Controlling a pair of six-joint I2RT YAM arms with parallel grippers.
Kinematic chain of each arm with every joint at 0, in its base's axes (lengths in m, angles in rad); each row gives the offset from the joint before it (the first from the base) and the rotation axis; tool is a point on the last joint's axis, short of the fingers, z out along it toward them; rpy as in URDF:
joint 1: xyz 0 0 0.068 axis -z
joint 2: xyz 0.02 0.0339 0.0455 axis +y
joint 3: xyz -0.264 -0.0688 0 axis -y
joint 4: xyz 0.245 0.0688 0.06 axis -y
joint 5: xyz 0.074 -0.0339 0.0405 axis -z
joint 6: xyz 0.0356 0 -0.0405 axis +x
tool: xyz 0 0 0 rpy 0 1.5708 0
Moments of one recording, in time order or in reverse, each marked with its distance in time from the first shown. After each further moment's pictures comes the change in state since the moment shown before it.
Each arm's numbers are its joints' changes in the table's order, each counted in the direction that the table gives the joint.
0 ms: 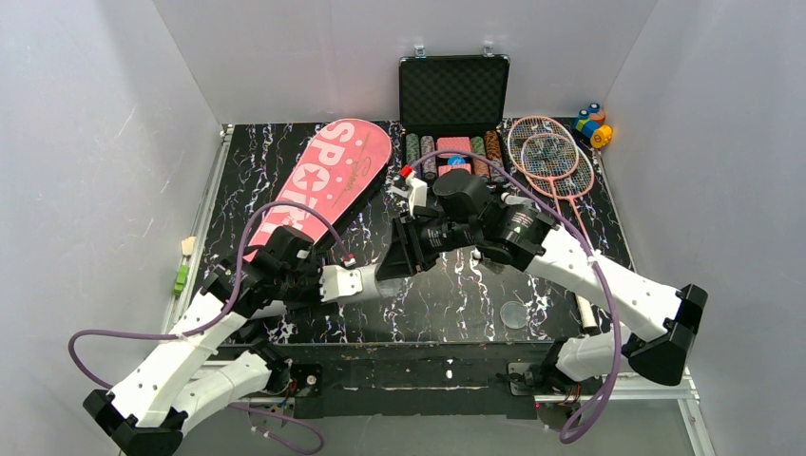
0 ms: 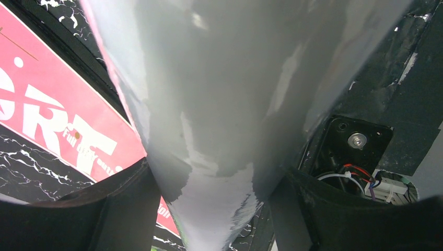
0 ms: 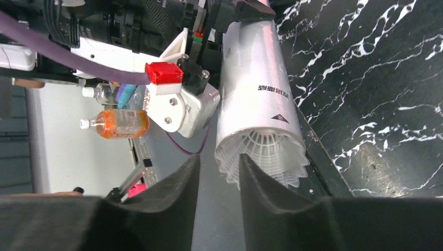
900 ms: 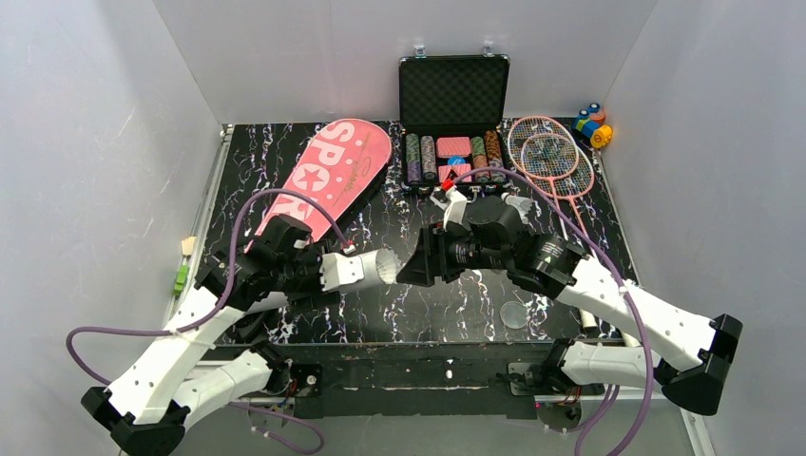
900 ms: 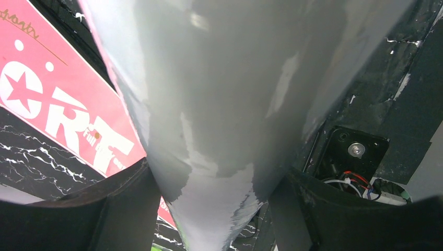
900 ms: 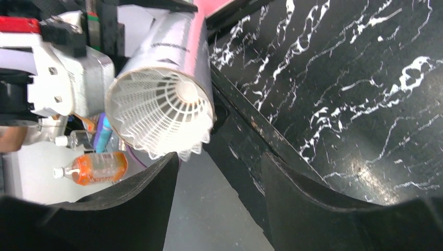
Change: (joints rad) left arm 0.000 0.040 0.109 -0.014 0.006 -0.031; right arm 0.009 -0.241 -0.285 0.093 0.218 0.091
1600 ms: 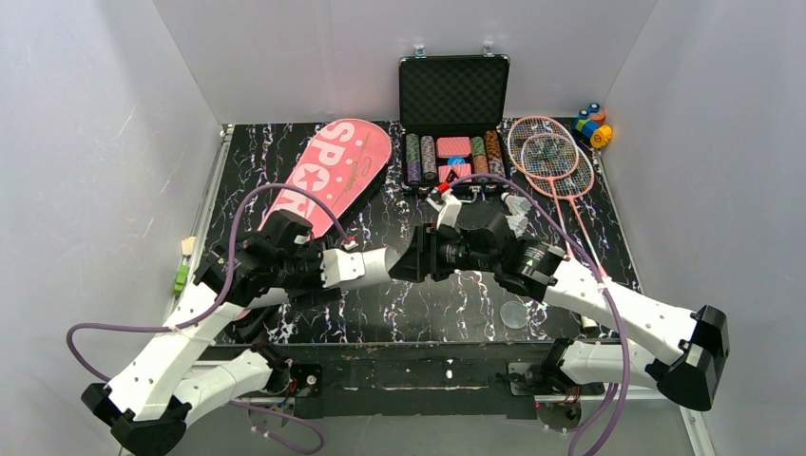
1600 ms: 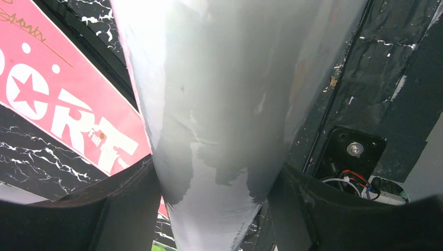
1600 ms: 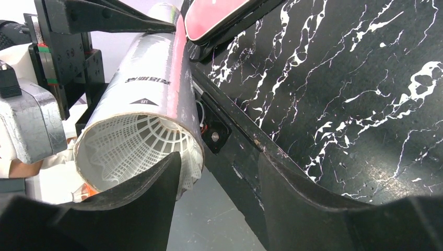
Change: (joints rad) left arm 0.000 0.026 0.050 -0.017 0.001 -0.008; right arm 0.003 0.037 -0.109 0.196 0.043 0.100
